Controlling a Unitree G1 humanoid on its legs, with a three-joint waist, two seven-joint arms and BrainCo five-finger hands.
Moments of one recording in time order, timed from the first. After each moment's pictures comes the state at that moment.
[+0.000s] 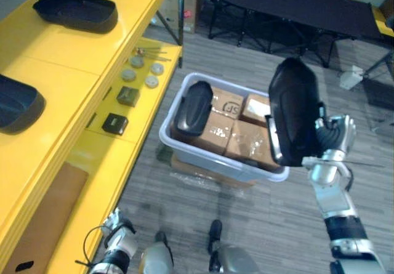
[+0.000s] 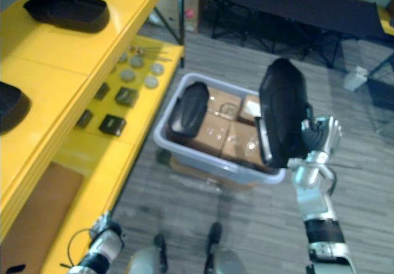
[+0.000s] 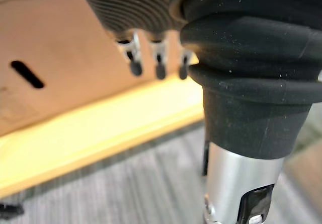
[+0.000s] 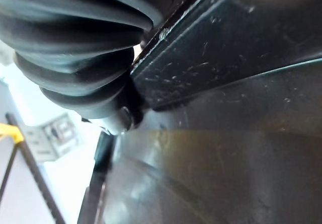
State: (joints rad) left arm -0.15 0.22 -0.13 0.89 0.40 0.43 0.42; right arm -0.28 -0.46 -0.05 0.30 -0.37 -0.01 -0.59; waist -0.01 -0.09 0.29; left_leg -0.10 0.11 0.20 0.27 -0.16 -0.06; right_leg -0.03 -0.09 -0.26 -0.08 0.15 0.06
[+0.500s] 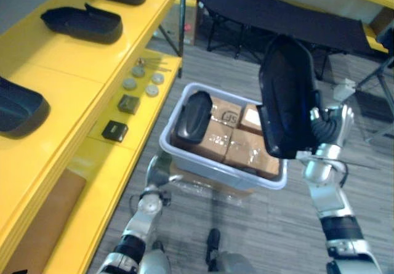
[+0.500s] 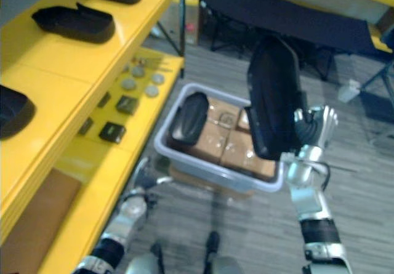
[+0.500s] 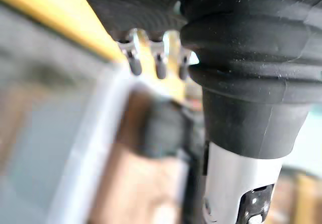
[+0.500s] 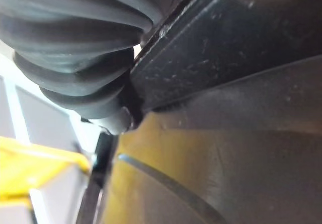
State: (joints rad) left arm -0.25 0.12 -0.30 0.39 -0.30 -0.07 0.21; right arm -0.29 -0.41 -0.06 0.15 -0.50 -0.19 -0.70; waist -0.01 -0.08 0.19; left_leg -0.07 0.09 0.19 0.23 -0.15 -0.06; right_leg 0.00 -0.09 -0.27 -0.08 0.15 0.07
